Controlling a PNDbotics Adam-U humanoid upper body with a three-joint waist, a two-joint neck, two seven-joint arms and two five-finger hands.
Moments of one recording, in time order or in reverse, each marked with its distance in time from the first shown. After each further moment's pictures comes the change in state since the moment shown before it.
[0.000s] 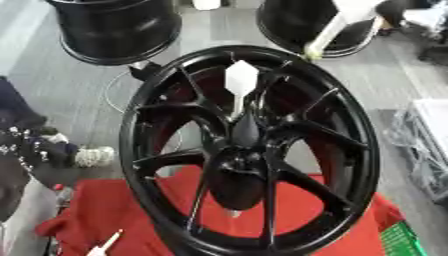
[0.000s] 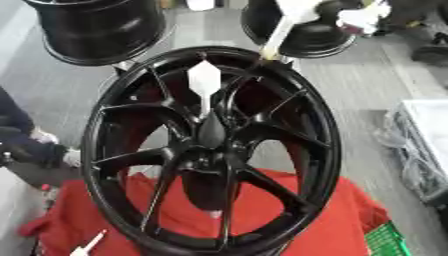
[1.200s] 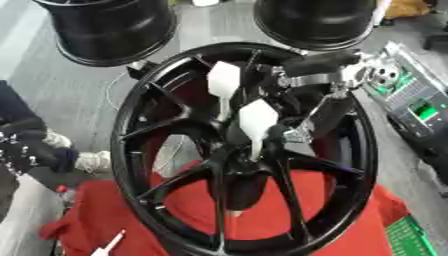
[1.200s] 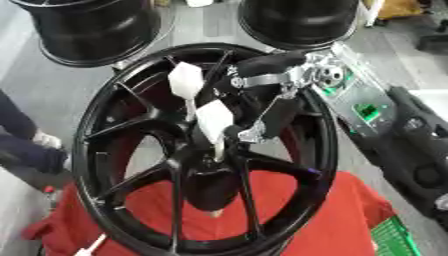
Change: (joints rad) left arm -0.018 -0.020 -0.015 -0.006 0.004 -0.016 -0.014; right arm -0.048 0.353 0.342 -0.015 0.530 -0.101 0.189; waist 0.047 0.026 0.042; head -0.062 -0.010
